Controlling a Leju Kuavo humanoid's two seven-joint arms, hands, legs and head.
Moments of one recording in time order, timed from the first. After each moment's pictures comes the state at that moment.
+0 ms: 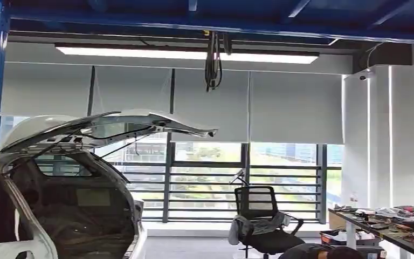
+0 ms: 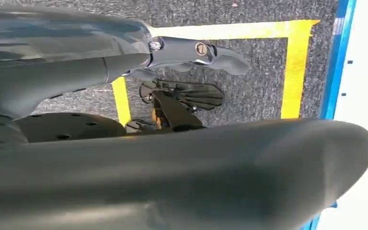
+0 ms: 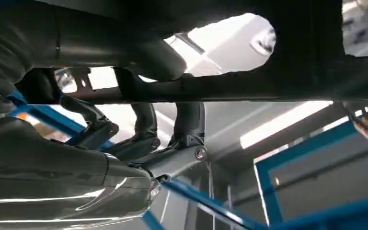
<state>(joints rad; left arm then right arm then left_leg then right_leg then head) -0.10 -0.21 1.31 -0.23 -1.11 -0.03 -0.53 -0.11 -0.01 0.18 -2.21 1.02 -0.33 -0.17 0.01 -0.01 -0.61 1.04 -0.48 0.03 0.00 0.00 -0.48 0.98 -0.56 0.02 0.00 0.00</state>
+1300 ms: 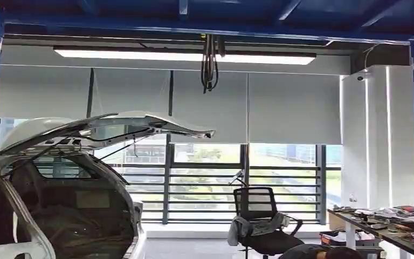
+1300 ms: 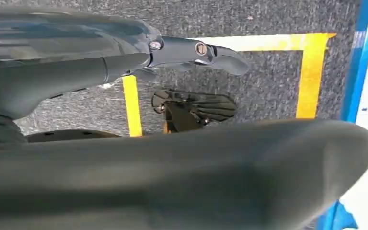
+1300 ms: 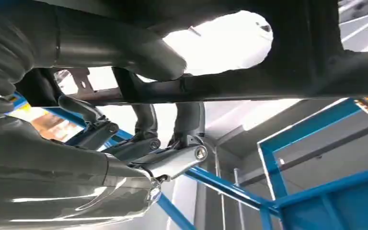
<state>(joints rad) -0.09 -0.18 1.32 -0.23 -1.12 -0.01 -0.50 -0.08 0.05 0.22 -2.25 1.05 -0.37 -0.16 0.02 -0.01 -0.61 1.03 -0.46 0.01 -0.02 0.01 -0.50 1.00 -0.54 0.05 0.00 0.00</state>
